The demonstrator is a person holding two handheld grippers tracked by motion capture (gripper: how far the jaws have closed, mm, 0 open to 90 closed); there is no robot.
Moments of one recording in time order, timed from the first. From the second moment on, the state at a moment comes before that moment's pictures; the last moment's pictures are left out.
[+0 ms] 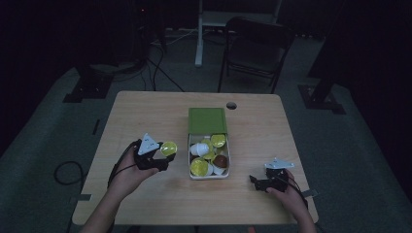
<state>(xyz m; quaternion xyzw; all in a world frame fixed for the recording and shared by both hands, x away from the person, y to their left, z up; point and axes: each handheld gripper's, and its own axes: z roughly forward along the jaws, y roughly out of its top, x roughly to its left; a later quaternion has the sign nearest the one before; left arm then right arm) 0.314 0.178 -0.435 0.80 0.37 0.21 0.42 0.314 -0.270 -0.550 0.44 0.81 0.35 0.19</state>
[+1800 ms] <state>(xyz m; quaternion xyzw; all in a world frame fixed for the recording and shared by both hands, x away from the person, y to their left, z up) 0.304 0.268 -0.508 0.75 0.49 0.23 0.37 0.314 -0.270 -0.550 0.44 0.81 0.35 0.19</state>
